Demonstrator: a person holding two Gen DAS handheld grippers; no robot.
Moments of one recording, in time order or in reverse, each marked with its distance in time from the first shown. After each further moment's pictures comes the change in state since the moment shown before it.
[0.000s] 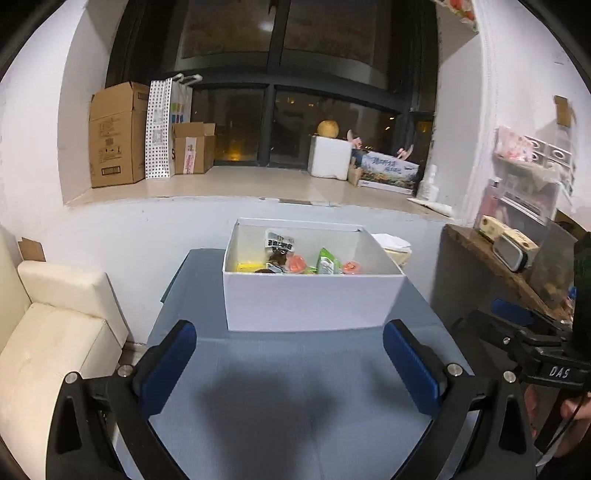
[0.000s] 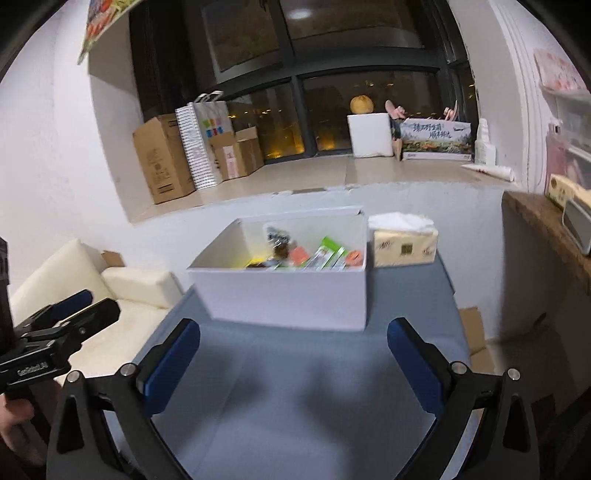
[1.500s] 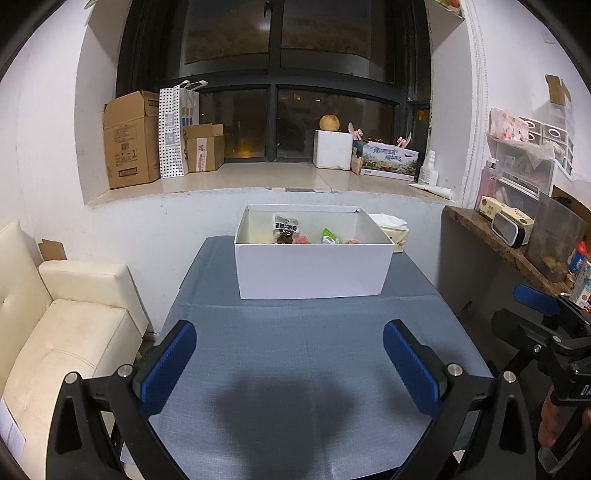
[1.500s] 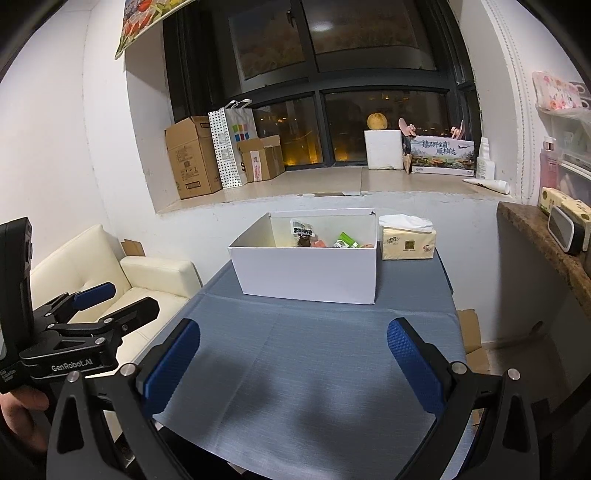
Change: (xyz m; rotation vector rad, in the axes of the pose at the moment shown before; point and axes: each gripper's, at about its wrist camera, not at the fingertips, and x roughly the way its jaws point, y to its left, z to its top) left arm -0.053 -0.021 -0.033 0.037 0.023 0.054; right arm -0.068 0.032 -0.039 -0.080 -0.047 0.000
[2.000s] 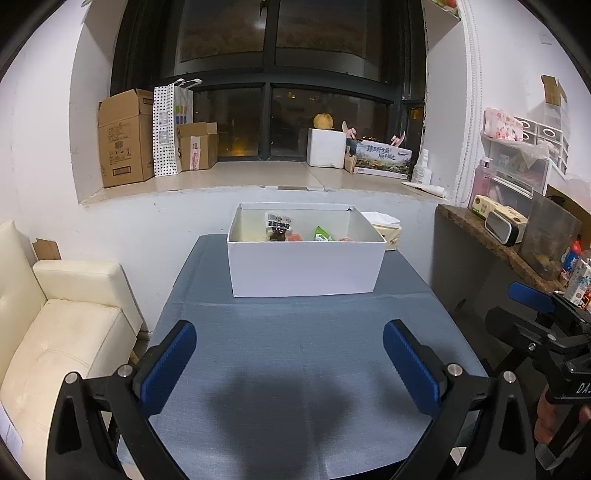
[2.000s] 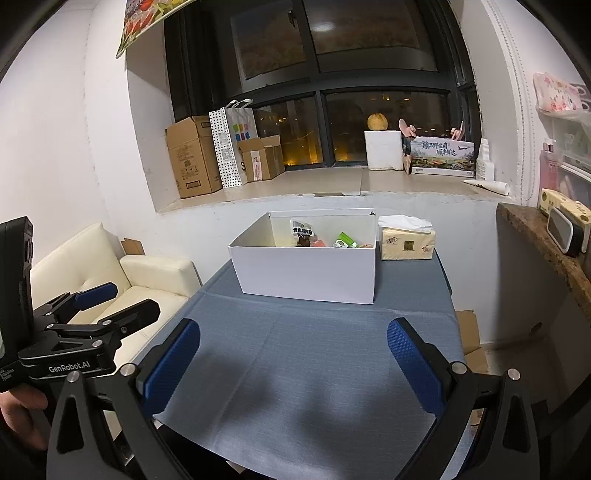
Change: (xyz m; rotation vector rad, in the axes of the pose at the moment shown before) left arm 0.000 -0.003 0.000 -0.001 0.009 -0.021; right arm -0.001 0.001 0.000 -0.005 0.003 -0.004
